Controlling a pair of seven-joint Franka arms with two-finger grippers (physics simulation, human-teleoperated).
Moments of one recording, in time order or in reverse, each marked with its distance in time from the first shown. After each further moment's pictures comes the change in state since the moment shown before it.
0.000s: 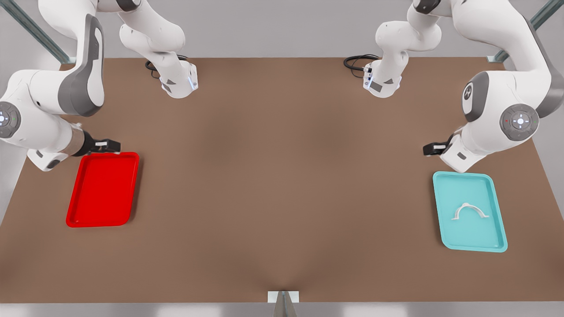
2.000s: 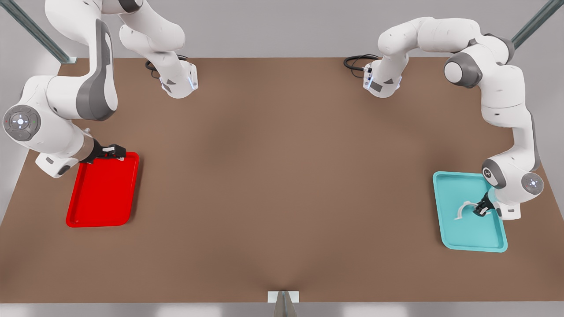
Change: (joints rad) left arm 0.504 0.626 0.044 -0.117 0.002 1.030 -0.364; right arm 0.035 0.018 0.011 -0.005 -0.062 0.065 -0.039
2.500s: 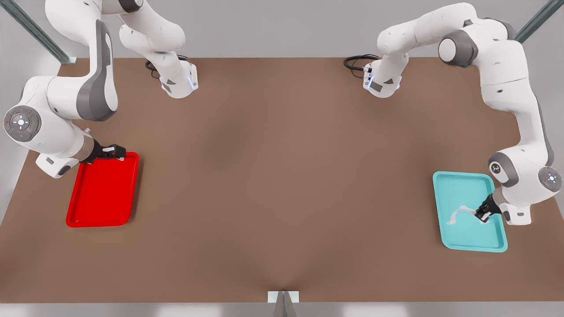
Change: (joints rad) left arm -0.116 -0.232 -0.075 0.008 -0.127 -0.204 -0.015; right arm 0.000 0.002 0.000 -0.001 -0.002 0.001 -0.007
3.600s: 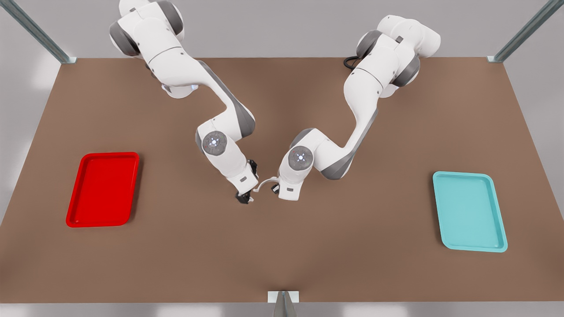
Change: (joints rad) left arm -0.853 0.274 -0.177 0.482 0.056 -0.269 -0.895; right arm 0.497 0.363 0.087 -0.053 0.204 0.791 -0.794
